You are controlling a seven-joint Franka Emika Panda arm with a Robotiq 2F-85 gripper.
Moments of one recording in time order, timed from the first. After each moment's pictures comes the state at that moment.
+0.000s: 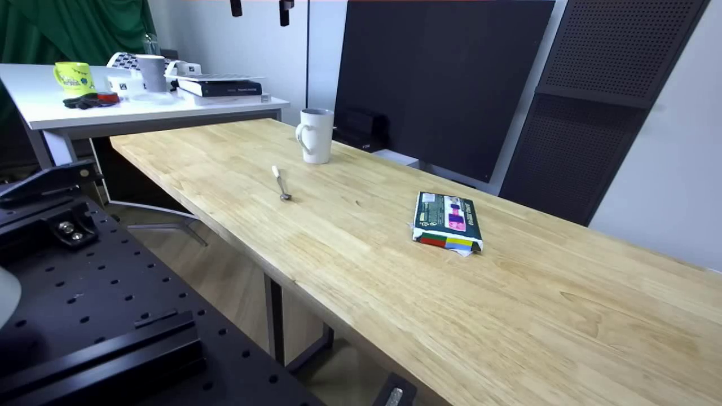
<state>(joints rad) 0.21 -0.13 0.18 -2.48 0.18 2.58 -0.11</state>
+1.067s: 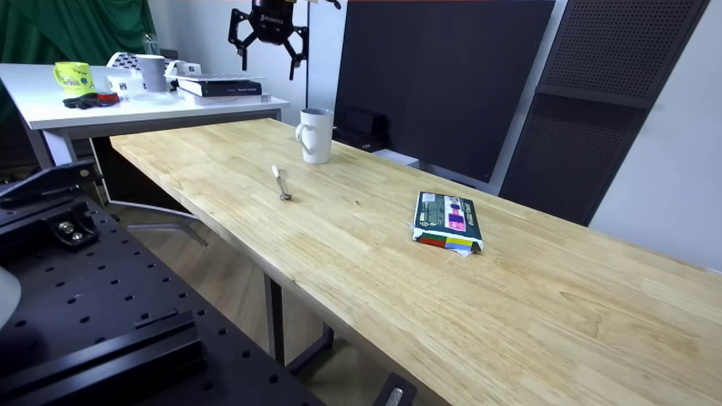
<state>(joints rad) 0.19 0.28 0.22 -2.16 0.12 2.47 -0.53</state>
